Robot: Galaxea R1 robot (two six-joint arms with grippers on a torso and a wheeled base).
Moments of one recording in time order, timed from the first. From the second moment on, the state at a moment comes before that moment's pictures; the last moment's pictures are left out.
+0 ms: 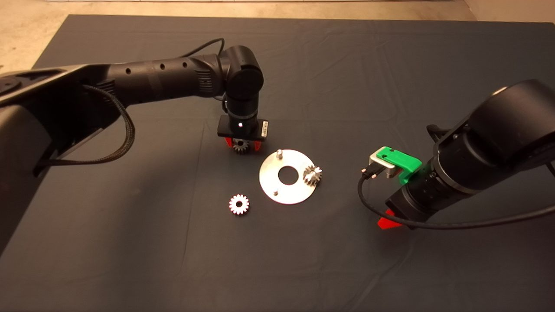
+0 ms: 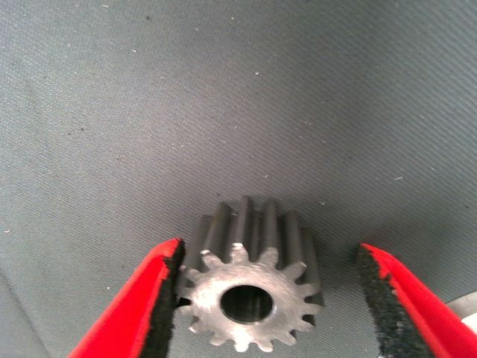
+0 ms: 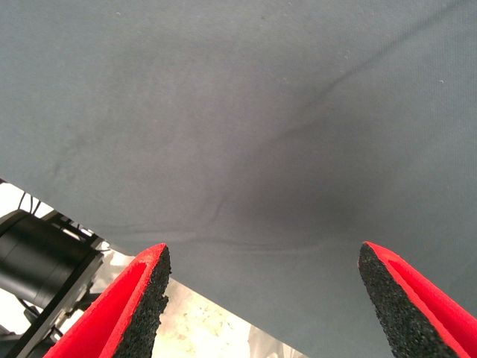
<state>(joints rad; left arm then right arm) -0.37 2.84 -1.59 0.37 1.51 -1.20 0.44 2.40 -0.63 -0.13 -1.53 1.21</state>
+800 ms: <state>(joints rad) -0.37 2.84 -1.60 0.37 1.51 -1.20 0.44 2.40 -0.59 -0.13 -1.53 1.24</state>
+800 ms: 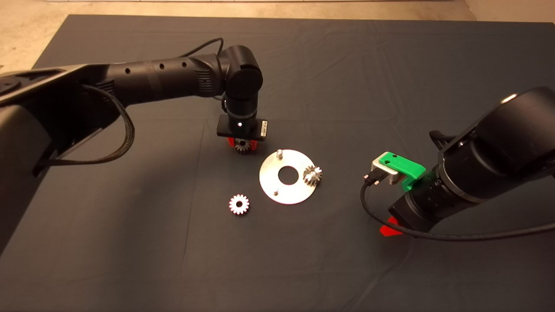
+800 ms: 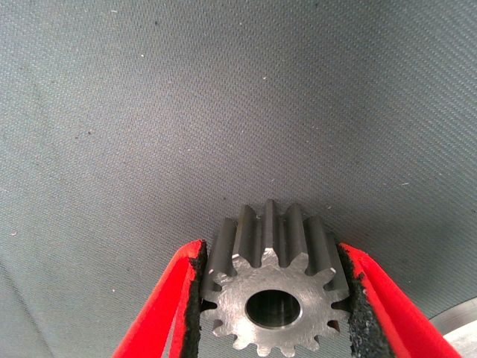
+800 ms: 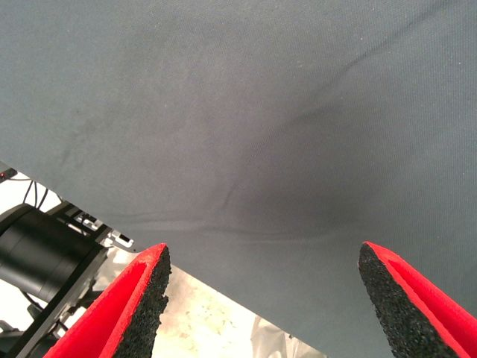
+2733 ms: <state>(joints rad) -0.42 2.89 -1.56 0.36 1.52 -1.19 0.33 2.39 -0.65 -0.13 -1.53 1.28</state>
